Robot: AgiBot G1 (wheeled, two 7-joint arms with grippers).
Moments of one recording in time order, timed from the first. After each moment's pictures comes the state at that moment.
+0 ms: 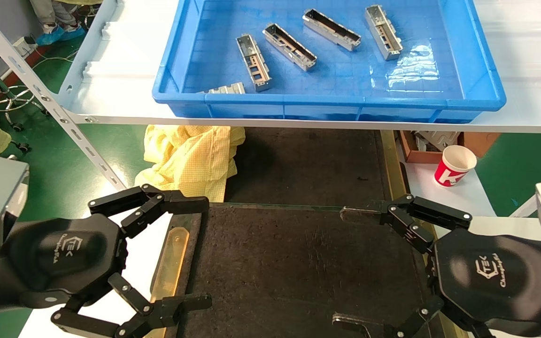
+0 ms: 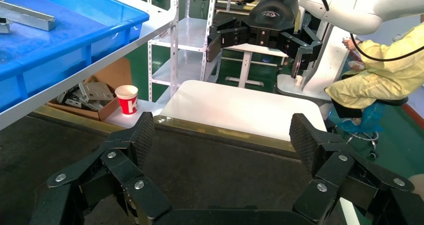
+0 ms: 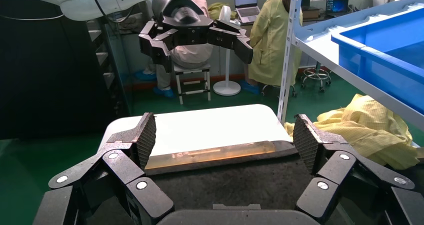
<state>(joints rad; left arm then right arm) -1.10 0.57 0.38 -1.26 0.66 1.45 -0.13 1.08 -0.61 -0.28 1.28 -0.73 -1.50 0.19</state>
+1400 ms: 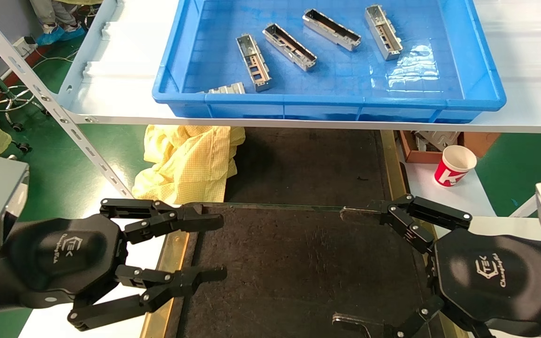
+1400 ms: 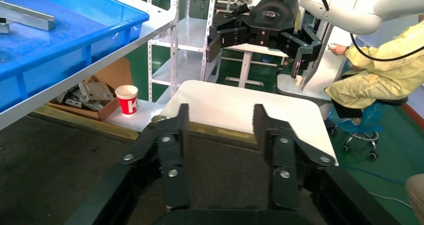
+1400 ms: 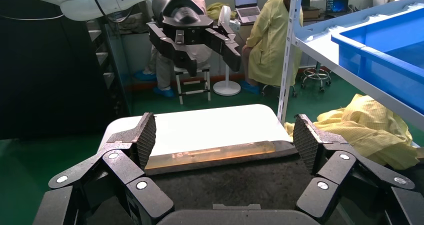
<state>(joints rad) -1.10 0.57 0.38 -1.26 0.66 1.45 -0.13 1.08 -0.61 -0.28 1.28 -0.73 -1.50 0.19</state>
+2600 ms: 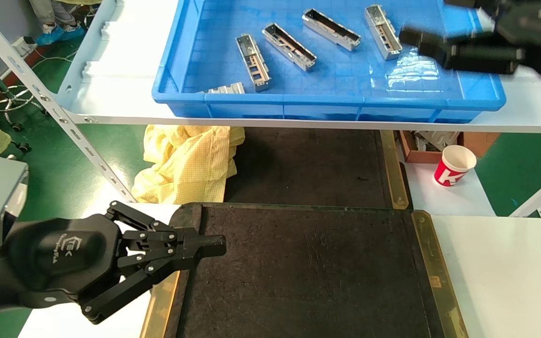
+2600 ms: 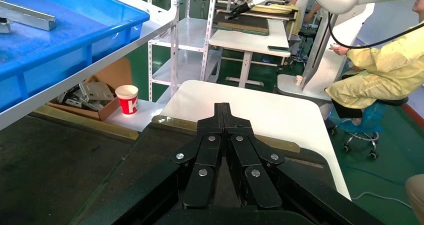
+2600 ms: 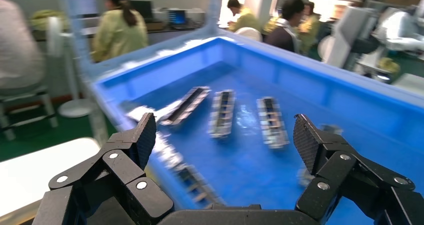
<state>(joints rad) -1.10 0.57 0.38 -1.26 0.66 1.45 -0.13 1.52 -0.69 -0.35 1.06 -1.04 -1.16 0.37</state>
